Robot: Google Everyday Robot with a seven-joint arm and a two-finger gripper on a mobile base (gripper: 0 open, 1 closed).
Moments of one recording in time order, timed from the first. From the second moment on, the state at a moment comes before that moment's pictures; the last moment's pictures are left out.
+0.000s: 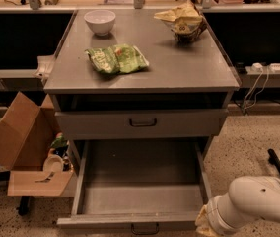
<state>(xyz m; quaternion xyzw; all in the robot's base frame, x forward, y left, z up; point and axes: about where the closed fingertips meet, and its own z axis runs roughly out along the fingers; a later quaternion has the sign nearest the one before) 0.336 -0.205 0.507 -0.67 0.73 0.10 0.11</state>
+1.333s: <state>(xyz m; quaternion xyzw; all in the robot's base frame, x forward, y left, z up) 0.336 -0.201 0.393 -0.64 0.75 0.11 0.13</state>
